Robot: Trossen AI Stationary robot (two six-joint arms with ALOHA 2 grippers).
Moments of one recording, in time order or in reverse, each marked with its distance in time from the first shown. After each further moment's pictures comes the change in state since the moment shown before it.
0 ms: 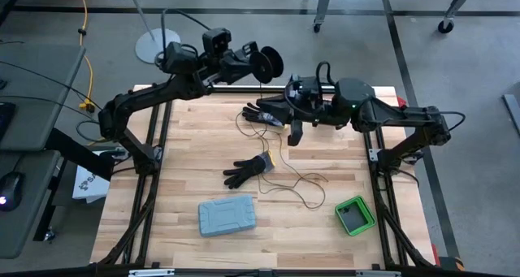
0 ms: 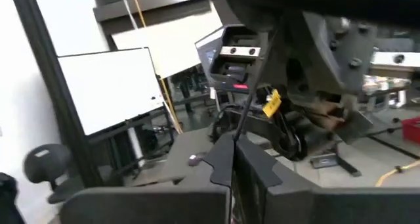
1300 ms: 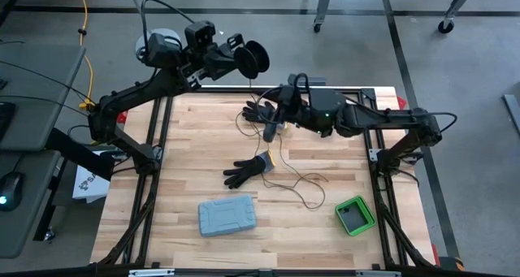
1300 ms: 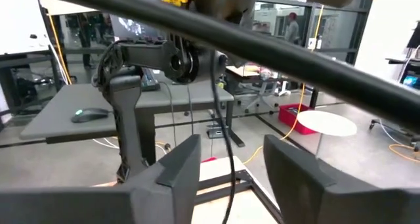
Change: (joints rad) left arm 0.035 -0.090 0.001 -0.134 0.055 0.064; right arm -0.008 0.087 -0.002 -0.064 0.330 -0.247
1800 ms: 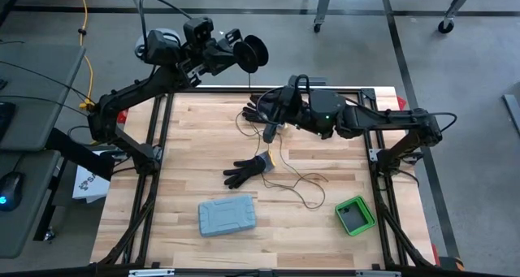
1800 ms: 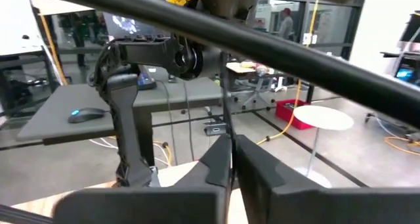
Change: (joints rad) left arm 0.040 0.000 0.000 0.000 0.012 0.000; right arm 0.017 -0.002 0.000 -0.015 0.042 0.022
